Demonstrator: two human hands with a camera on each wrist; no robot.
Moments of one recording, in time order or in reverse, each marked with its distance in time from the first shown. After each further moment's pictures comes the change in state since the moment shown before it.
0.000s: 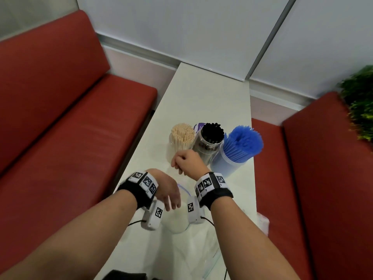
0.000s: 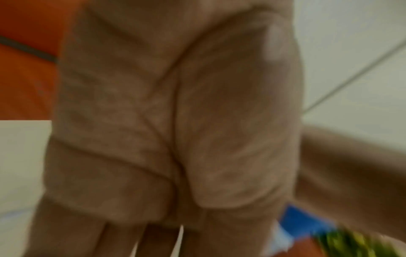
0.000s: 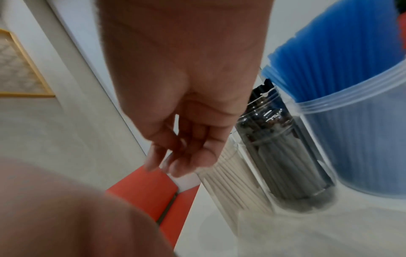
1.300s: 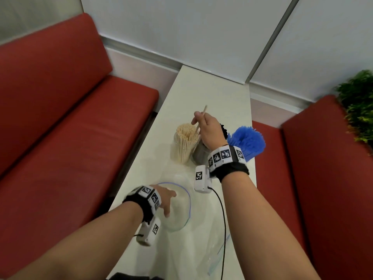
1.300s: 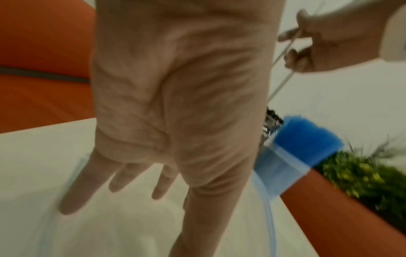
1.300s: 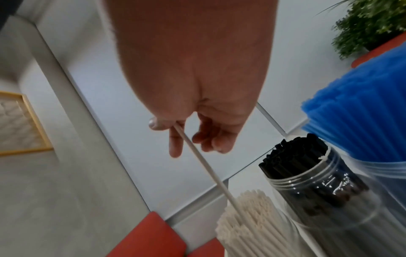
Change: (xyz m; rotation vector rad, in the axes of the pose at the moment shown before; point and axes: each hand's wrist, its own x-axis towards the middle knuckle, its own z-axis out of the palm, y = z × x) left_hand 0.021 -0.048 0.027 0.602 0.394 -0.184; right_hand 0.017 -0.059 -0.061 0.061 0.393 -0.095
